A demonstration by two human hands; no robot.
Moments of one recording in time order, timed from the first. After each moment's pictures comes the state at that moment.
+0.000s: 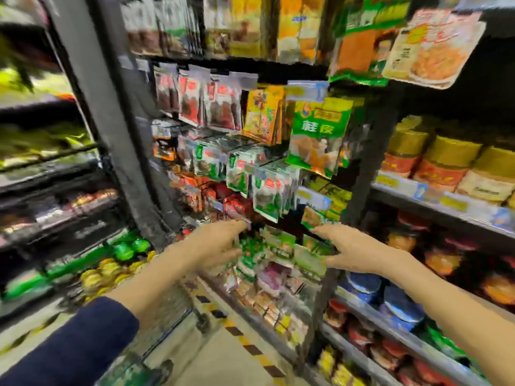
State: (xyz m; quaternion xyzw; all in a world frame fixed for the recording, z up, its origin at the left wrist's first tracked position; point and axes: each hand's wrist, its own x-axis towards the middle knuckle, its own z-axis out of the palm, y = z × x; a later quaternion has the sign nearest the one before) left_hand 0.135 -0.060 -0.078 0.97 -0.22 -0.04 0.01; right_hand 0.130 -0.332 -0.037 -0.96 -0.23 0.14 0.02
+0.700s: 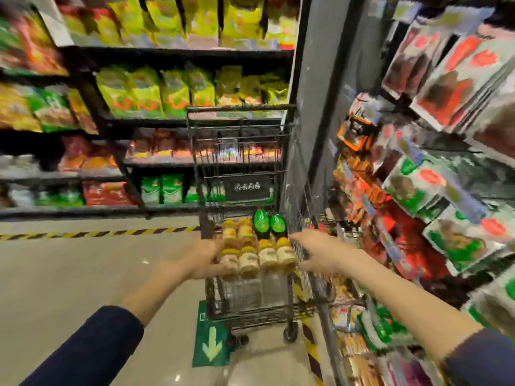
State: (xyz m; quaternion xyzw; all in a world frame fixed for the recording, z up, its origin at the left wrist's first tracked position) left_hand 0.141 0.254 -0.186 0.94 0.27 -0.15 0.15; right_hand 0.346 0.101 -0.160 -0.79 -0.58 0.20 -0.08
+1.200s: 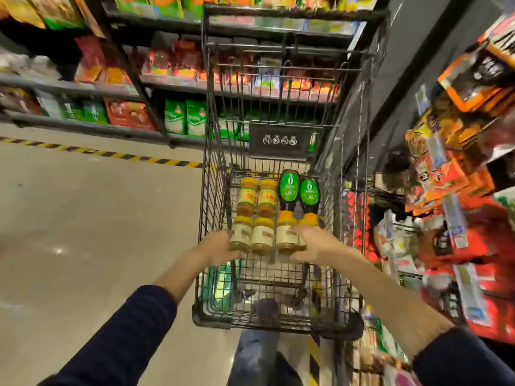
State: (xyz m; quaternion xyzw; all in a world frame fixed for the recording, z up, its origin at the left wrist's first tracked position) left_hand 0.224 0.335 -0.323 0.79 0.44 -0.20 0.36; right_hand 0.434 0.239 -0.303 -0.72 -0.59 0.35 -0.07
